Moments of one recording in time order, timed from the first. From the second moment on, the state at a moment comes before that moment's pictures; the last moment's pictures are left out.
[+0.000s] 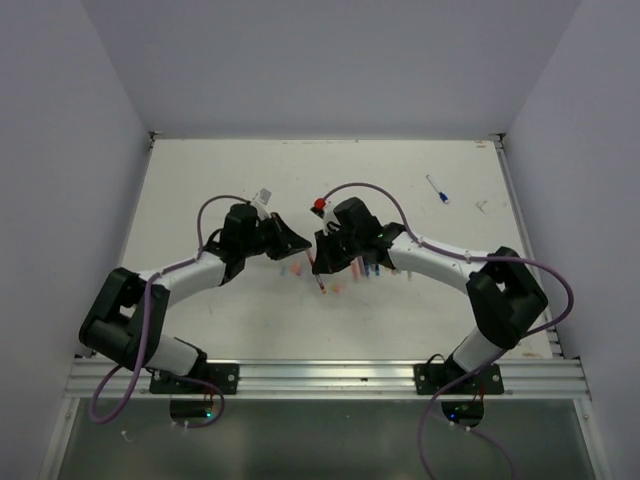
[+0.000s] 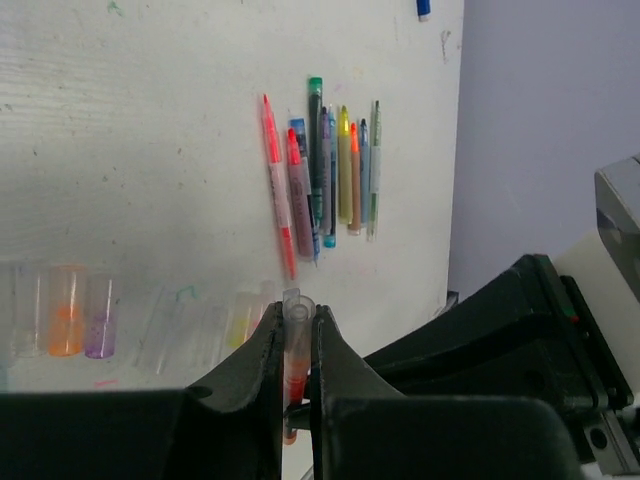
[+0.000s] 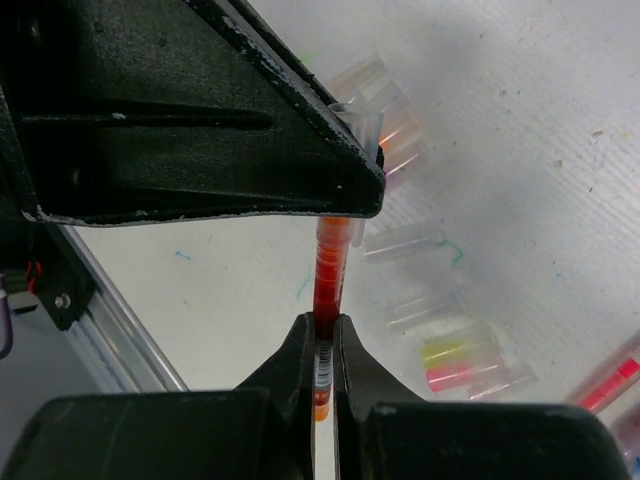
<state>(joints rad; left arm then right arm) -0.44 1.44 0.63 0.32 0.44 -1.00 0.74 1.62 1.04 -0.24 -0.38 0.33</state>
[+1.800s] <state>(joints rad) -0.19 1.36 0.55 -0.04 0.24 -0.60 0.44 1.51 0.98 -0.43 0.26 0.39</state>
